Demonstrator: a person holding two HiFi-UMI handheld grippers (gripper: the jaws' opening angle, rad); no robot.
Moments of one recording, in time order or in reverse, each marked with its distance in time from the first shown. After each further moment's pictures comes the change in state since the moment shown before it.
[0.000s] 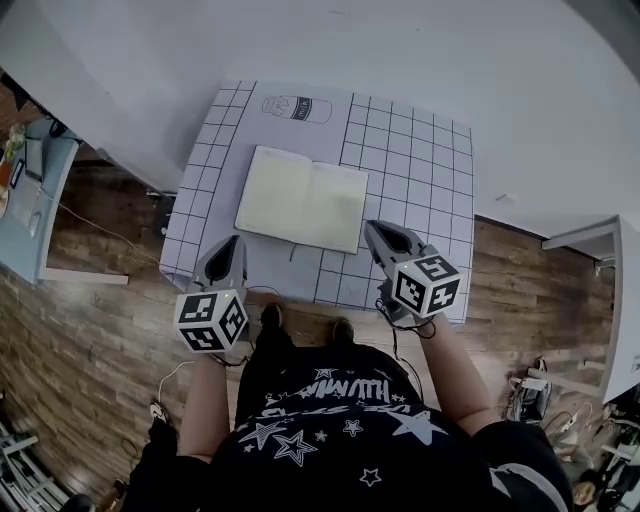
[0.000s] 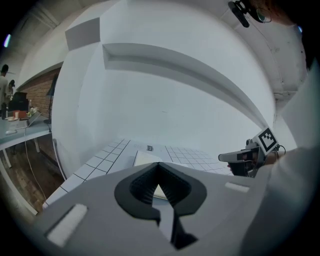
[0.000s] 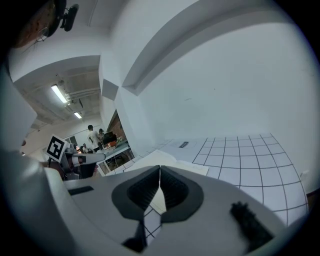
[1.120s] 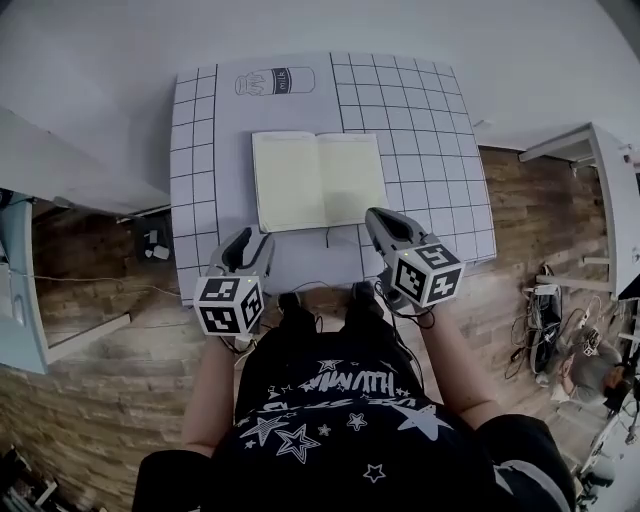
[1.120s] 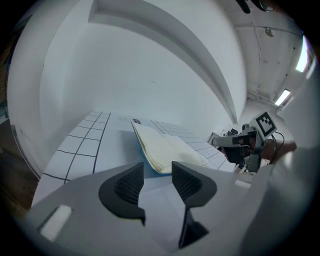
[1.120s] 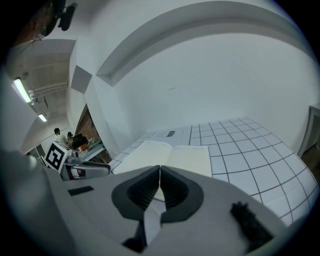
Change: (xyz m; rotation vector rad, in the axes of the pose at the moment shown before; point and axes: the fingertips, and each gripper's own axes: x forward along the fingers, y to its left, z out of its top) left arm 0.062 0.062 -0.066 0.062 0.291 -0.377; right arm 0.054 0.045 -0.041 0.156 0.032 -0.332
